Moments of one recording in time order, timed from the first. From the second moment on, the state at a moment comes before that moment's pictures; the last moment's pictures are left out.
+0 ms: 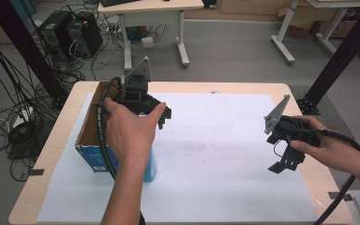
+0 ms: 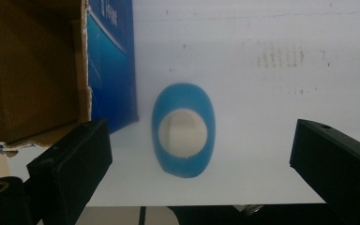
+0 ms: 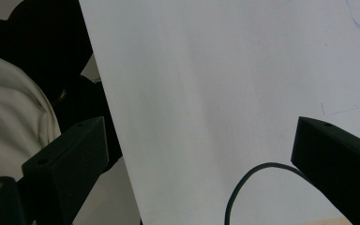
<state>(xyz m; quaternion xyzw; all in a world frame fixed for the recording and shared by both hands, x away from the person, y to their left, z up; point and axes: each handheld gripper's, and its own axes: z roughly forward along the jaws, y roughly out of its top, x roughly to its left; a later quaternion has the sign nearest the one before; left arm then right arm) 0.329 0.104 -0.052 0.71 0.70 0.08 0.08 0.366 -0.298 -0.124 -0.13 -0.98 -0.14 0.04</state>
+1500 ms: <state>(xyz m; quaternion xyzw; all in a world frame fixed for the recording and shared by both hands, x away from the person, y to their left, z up) 0.347 0.116 -0.124 0.70 0.72 0.03 0.06 0.370 -0.301 -0.136 -0.14 -0.98 -0.13 0.05</state>
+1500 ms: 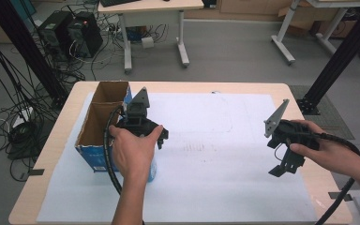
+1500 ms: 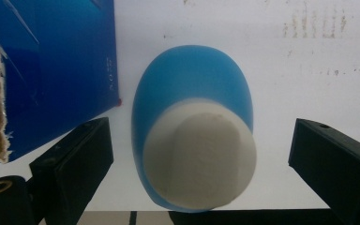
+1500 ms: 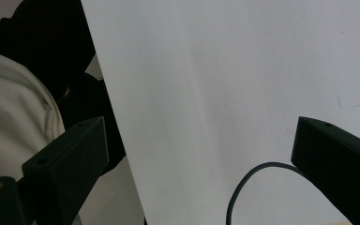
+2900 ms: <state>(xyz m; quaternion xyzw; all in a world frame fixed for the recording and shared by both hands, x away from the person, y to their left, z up) 0.345 0.109 -0.130 0.72 0.70 0.05 0.04 0.364 -0.312 -0.143 -0.15 -0.98 -0.15 0.03</state>
